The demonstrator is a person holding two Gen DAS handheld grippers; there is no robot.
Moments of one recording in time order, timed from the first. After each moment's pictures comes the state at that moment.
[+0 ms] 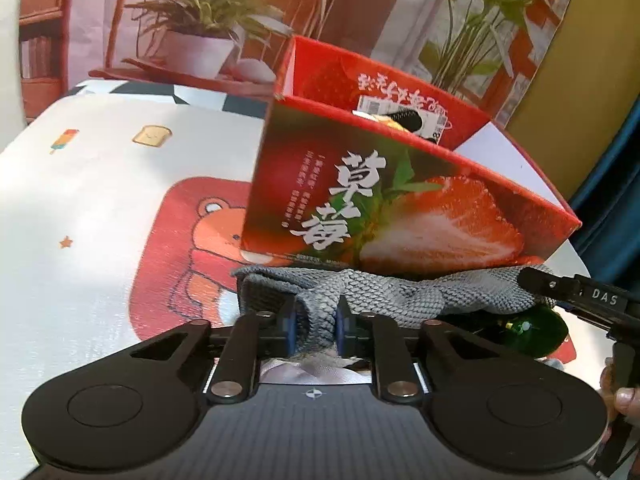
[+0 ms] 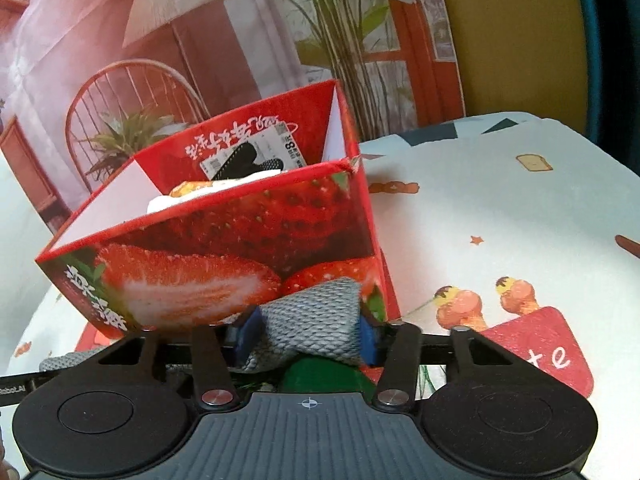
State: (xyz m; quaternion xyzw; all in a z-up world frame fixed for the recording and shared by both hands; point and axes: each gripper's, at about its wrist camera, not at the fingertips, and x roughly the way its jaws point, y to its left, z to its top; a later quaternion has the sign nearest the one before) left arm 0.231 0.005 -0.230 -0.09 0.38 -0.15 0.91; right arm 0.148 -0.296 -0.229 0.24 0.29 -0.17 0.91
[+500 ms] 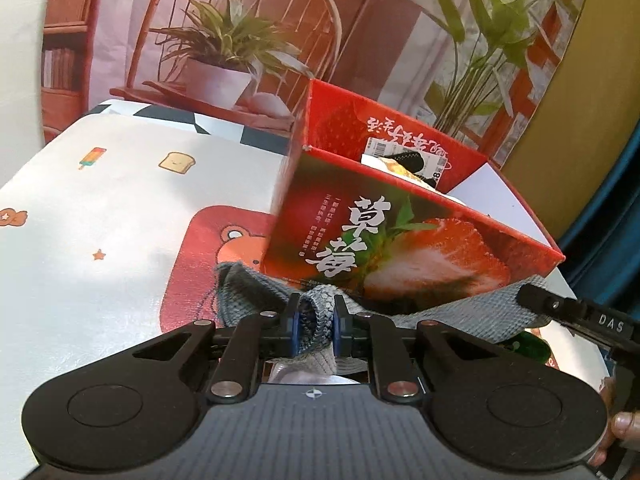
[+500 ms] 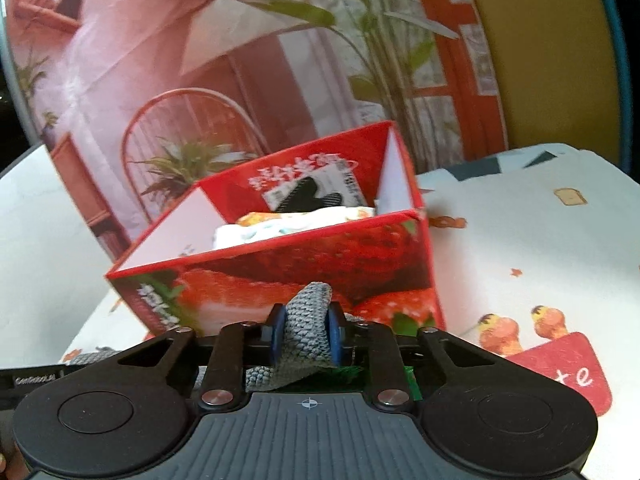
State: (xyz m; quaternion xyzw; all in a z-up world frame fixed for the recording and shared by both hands) left arm 0.212 0.020 -0.210 -0.12 0.34 -0.14 0.92; right arm 0.137 -0.274 -0.201 0.23 0.24 -0.10 0.94
